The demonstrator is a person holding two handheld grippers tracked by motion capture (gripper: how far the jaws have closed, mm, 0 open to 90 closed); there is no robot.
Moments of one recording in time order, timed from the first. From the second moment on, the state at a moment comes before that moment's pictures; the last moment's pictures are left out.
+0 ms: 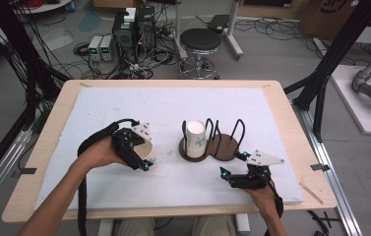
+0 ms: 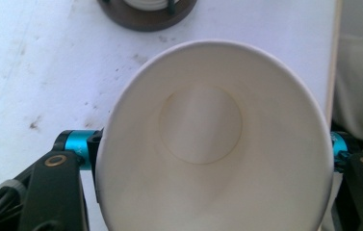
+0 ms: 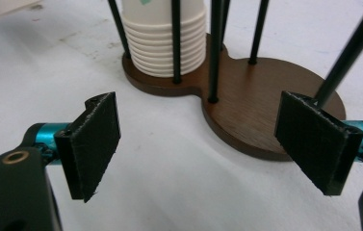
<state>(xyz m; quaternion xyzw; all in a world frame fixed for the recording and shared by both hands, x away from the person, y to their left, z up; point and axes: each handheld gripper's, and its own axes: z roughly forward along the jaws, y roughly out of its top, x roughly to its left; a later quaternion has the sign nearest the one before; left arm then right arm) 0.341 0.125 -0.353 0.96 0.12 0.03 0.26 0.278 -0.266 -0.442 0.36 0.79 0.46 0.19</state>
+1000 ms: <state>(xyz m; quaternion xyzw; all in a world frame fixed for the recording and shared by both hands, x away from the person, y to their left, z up) 0.351 0.111 -0.357 0.97 0.11 0.03 0.22 0.278 -0.266 -0.450 0.37 0.79 0.45 0.20</state>
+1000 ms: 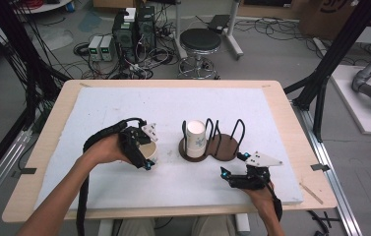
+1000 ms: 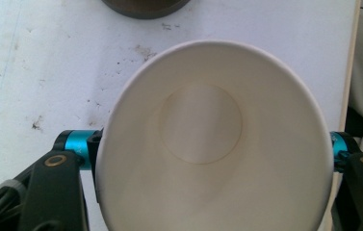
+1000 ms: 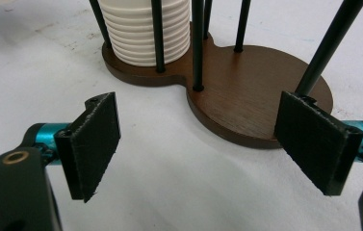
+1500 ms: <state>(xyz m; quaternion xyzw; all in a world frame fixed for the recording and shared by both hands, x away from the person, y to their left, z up) 0.364 0.085 -0.375 0.98 0.10 0.03 0.18 0.279 -0.267 -0.450 0.37 0.79 0.45 0.20</state>
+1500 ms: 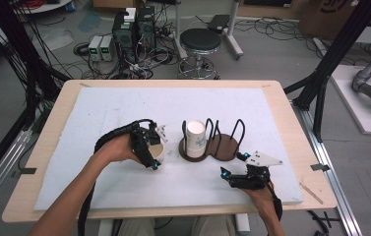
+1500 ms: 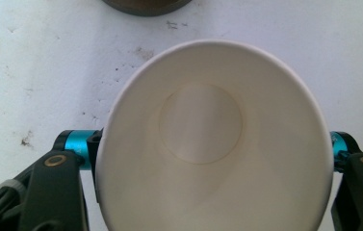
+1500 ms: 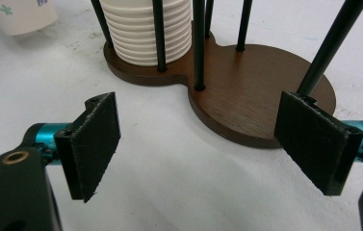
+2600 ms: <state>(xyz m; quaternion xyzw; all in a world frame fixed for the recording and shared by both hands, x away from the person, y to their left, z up) 0.364 0.062 -0.390 0.98 0.10 0.04 0.15 0.280 -0.268 -0.450 0.37 0.79 0.46 0.19</state>
